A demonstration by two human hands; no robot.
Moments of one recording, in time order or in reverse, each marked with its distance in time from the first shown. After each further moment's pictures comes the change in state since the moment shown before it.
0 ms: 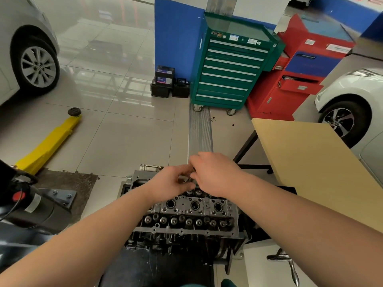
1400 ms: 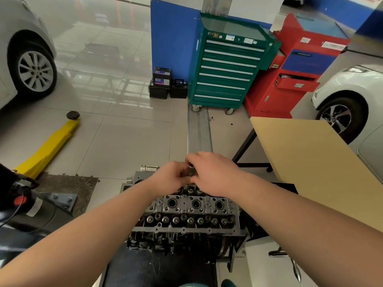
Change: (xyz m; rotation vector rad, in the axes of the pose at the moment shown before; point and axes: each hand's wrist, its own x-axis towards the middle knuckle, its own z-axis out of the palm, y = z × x) left_hand 0.010 0.006 -0.006 0.137 -0.005 -0.069; right_hand 0.000 -0.005 0.005 0.066 0.029 0.043
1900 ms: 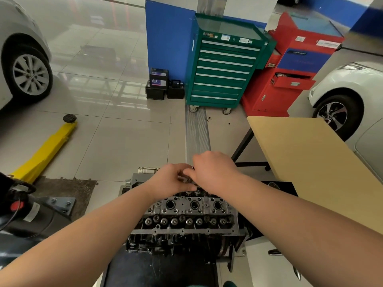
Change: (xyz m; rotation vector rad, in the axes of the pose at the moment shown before) left_hand -0.005 0.007 0.001 -0.106 0.000 0.014; right_hand 0.002 0.002 0.003 -0.158 0.038 0.161
